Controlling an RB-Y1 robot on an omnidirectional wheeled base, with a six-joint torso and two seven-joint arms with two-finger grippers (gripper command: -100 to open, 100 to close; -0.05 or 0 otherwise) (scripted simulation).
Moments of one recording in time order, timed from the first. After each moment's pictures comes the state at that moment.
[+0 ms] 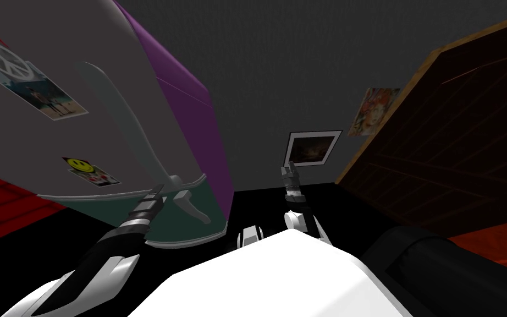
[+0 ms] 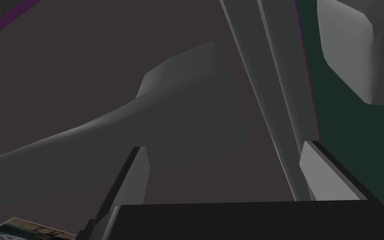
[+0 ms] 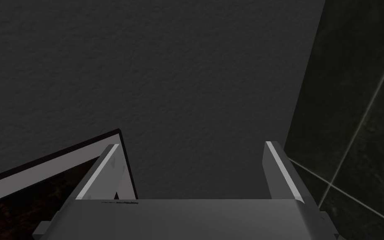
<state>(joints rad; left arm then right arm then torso) 0.43 0.54 0.30 -2.17 0.05 0.22 0.17 0.50 0.03 0.03 -2.22 -0.11 -0.48 0.12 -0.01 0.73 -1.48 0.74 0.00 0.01</state>
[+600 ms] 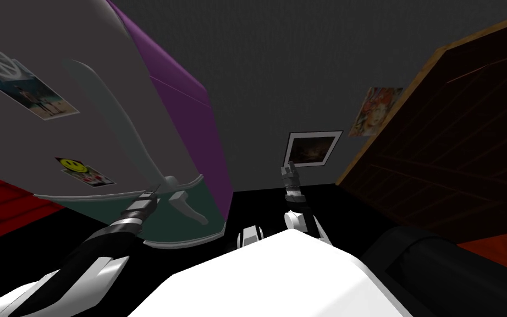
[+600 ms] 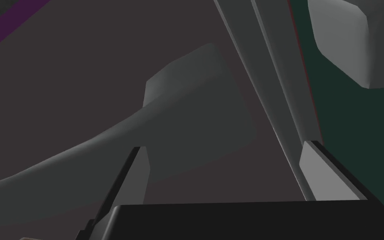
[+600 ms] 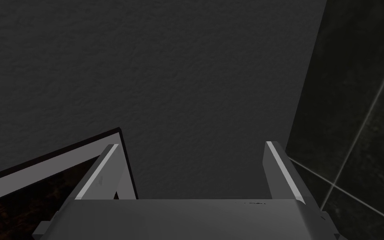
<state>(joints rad) 0.45 0.62 0.33 -2.24 0.05 0.38 0.18 0.50 0.03 0.03 -2.22 -0.11 -0.48 0.12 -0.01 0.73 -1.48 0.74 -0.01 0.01</state>
